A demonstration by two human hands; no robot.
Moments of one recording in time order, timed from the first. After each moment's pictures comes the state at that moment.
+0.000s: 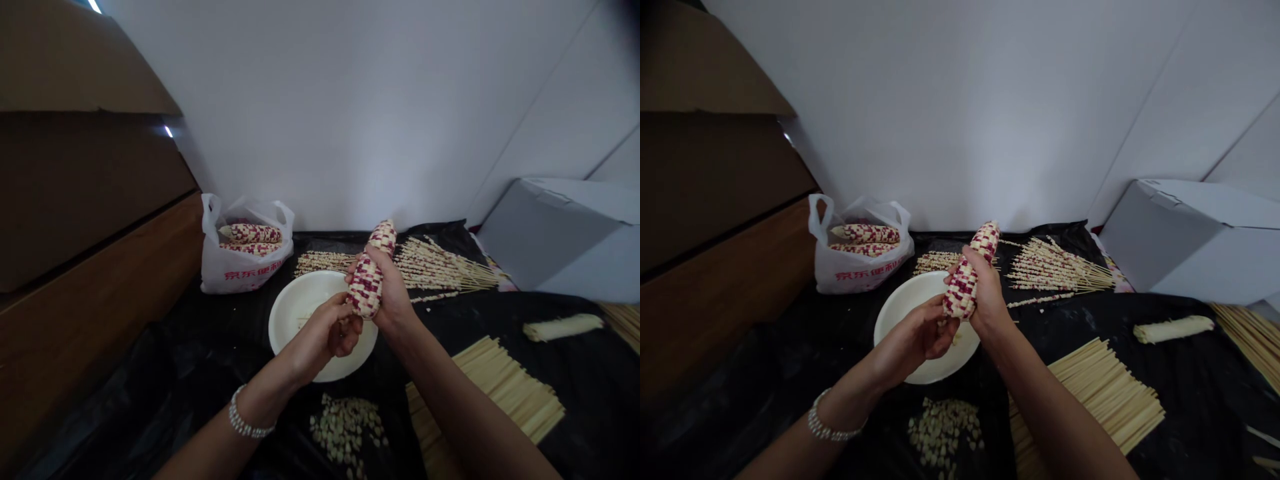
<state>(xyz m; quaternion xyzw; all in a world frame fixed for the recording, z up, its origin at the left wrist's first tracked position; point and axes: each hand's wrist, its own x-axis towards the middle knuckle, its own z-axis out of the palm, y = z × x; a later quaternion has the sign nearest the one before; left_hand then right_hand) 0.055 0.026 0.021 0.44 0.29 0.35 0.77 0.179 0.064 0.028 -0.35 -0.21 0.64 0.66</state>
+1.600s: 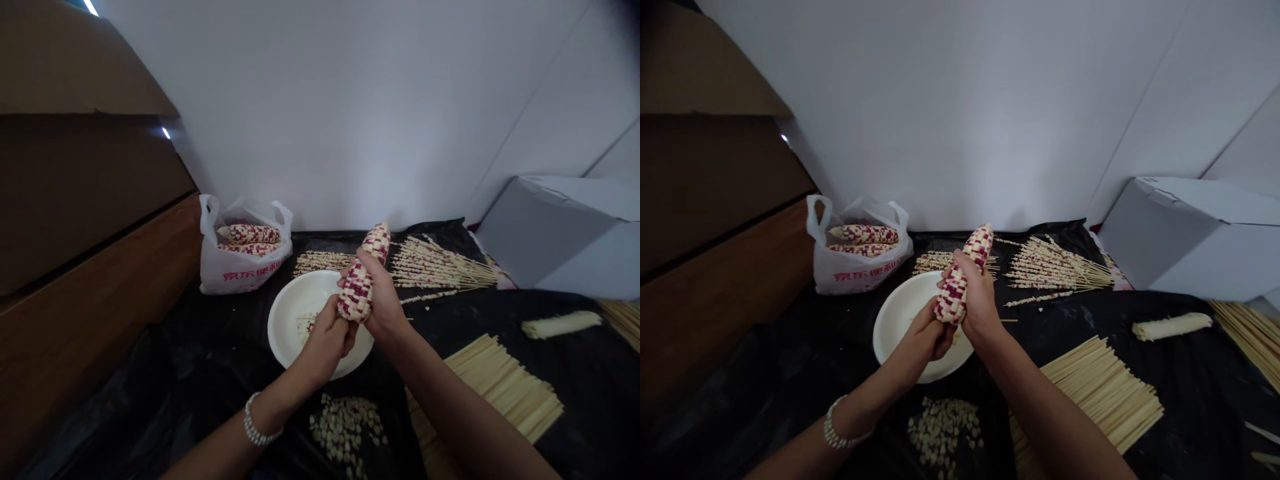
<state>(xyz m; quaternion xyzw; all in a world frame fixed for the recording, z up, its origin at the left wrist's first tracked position) 0.068 0.020 0.002 0.48 0.39 0.39 0.68 0.167 0.060 0.024 -0.39 -0.21 0.59 0.67</state>
